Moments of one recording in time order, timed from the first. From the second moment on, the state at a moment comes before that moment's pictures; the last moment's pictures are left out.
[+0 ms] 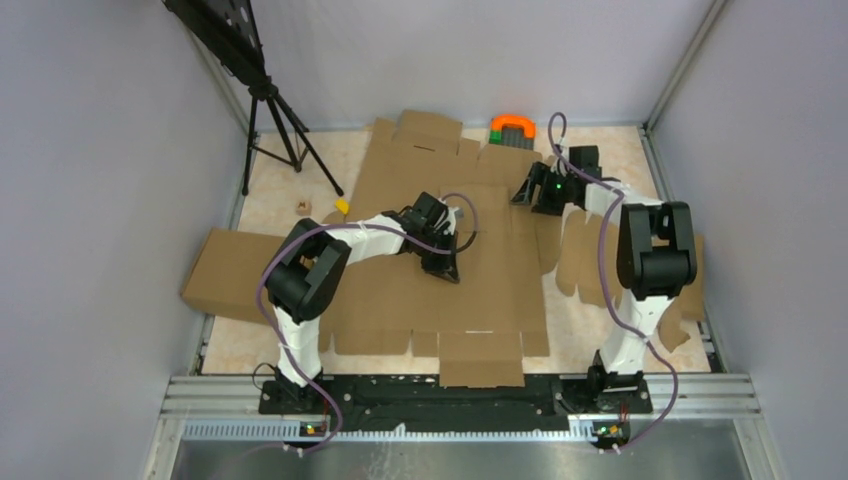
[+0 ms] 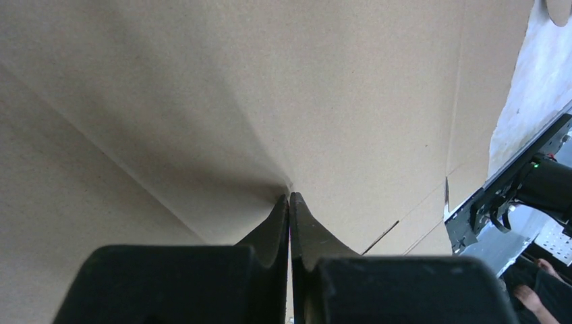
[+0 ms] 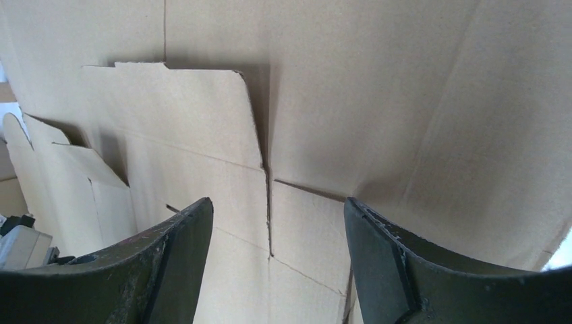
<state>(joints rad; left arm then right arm) -0.66 1.94 1.20 -0.32 0.46 -0.48 0.06 1.94 1.25 -0.16 -0.48 0.36</state>
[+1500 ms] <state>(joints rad) -0.68 1.96 1.22 -0.31 0.46 -0.36 0.17 1.82 1.25 -0.36 -0.61 0.27</state>
